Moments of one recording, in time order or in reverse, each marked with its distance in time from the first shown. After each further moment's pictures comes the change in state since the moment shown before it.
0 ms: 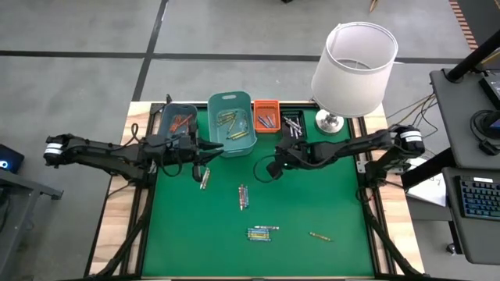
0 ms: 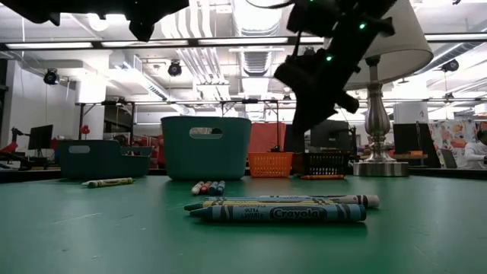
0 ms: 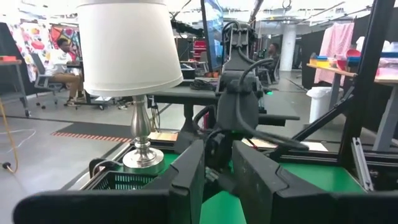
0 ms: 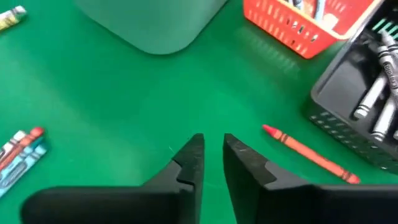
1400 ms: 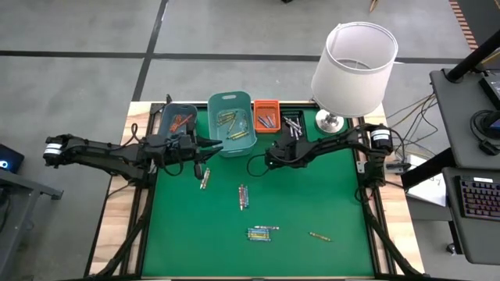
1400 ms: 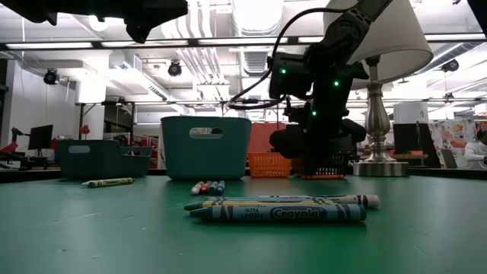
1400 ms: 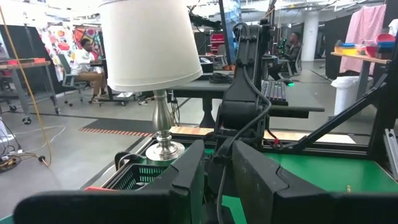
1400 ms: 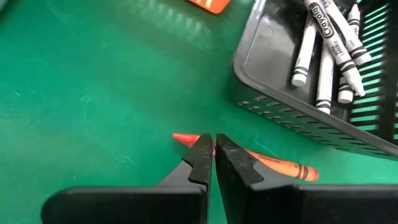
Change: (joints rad) left arm 0.000 -0.011 0.000 -0.037 -0.079 0.045; right arm -0.100 0.285 0.079 -0.130 0.177 0.221
